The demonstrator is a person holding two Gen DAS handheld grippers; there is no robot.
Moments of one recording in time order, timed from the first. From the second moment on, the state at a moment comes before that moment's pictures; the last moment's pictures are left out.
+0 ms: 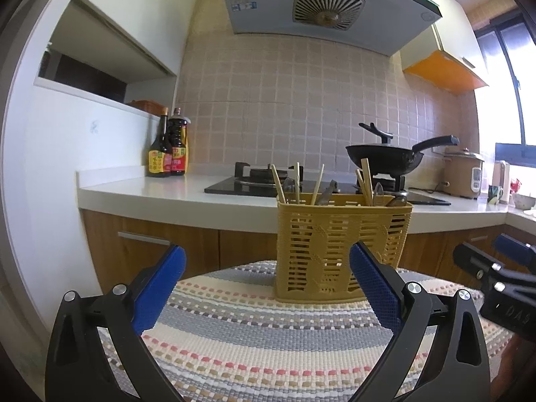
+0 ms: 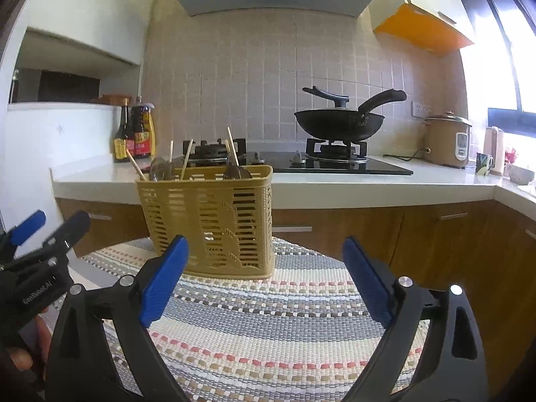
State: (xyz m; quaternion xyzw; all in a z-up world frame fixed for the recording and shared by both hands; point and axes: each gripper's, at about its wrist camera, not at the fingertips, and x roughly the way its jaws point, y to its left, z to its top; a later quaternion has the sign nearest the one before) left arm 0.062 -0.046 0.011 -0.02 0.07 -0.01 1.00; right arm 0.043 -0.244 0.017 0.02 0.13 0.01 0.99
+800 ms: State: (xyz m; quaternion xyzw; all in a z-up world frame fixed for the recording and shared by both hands) left arm 0.063 -0.054 0.009 0.00 0.09 -0.02 1.00; right arm 0.045 -0.246 0.016 0.02 0.14 0.00 0.99
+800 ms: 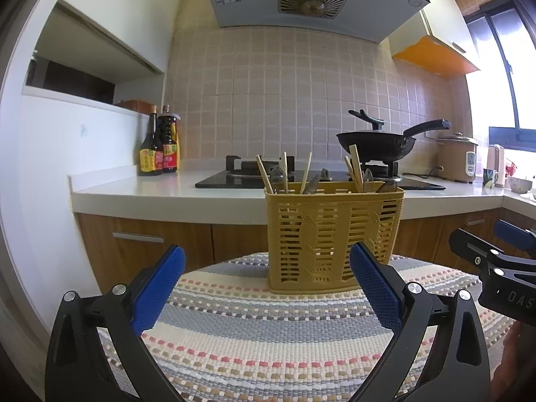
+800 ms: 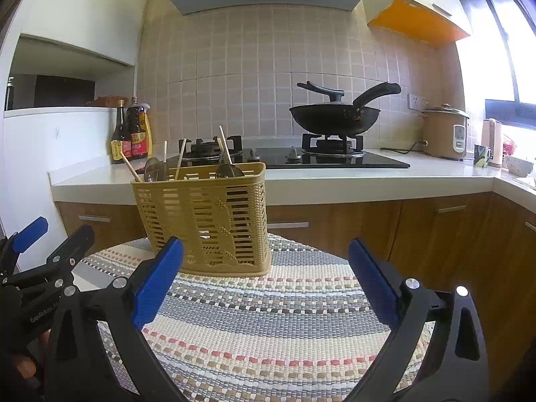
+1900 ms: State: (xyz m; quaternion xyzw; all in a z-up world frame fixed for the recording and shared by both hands) left arm 0.066 -0.057 0.007 0.00 0.10 -0.02 0.99; right arm 0.045 -0.247 0.017 0.03 0.15 0.00 0.99
